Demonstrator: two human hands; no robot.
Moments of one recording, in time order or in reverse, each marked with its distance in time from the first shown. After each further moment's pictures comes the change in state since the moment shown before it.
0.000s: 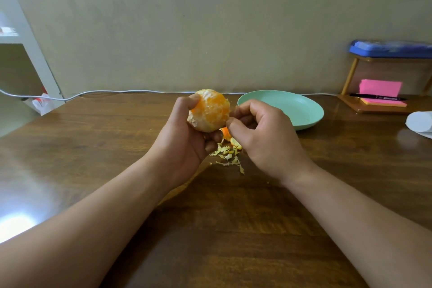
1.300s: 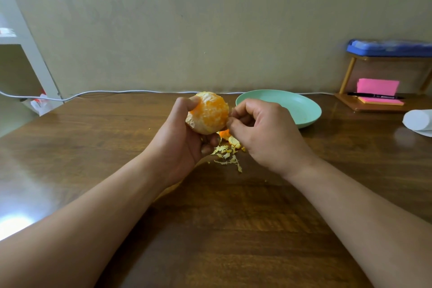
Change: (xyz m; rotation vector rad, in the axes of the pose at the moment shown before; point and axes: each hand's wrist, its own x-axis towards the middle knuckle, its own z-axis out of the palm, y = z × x) left_hand -0.004 0.004 0.000 0.091 -0.043 -0.031; right_hand 0.006 0.004 -0.009 -0.106 -0.059 -0.065
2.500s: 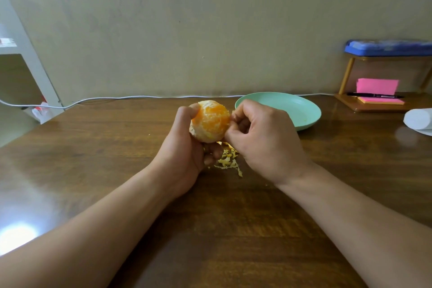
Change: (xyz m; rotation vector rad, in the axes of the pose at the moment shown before) left_hand 0.003 -0.011 0.006 0.039 0.063 -0.021; right_hand -0.002 0.000 0.008 -0.230 0.169 -0.163
